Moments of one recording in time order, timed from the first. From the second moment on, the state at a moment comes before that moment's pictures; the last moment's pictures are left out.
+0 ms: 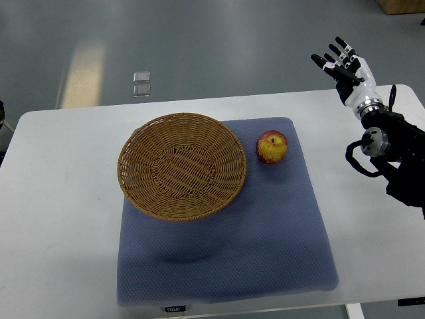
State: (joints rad) left arm -0.01 0.00 -0.11 -0.13 0.07 -0.05 -0.03; right arm 0.89 -0.24 0.53 0.49 -0.02 0.07 0.46
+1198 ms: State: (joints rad) left arm -0.01 0.00 -0.11 -0.13 0.07 -0.05 -0.03; right arm 1.03 -0.50 0.26 0.81 -1.48 0.23 0.47
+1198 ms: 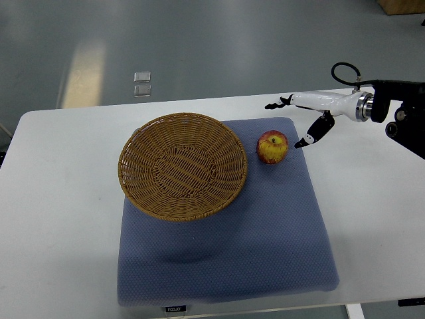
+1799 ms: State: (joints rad) left arm -0.01 0.00 -0.11 -0.13 0.07 -0.05 -0.03; right arm 1.07 -0.39 0.05 0.69 -1.48 0.08 0.47
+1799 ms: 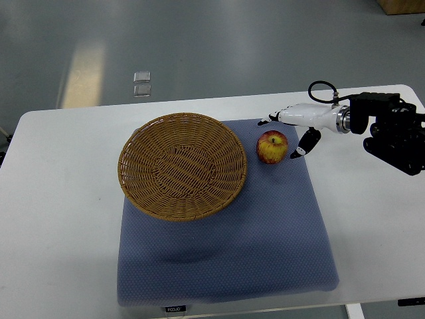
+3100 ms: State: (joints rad) left arm -0.01 0.00 -0.11 -0.13 0.07 -0.05 -0.03; right arm 1.07 -0.35 0.01 0.68 -1.48 0.06 0.46
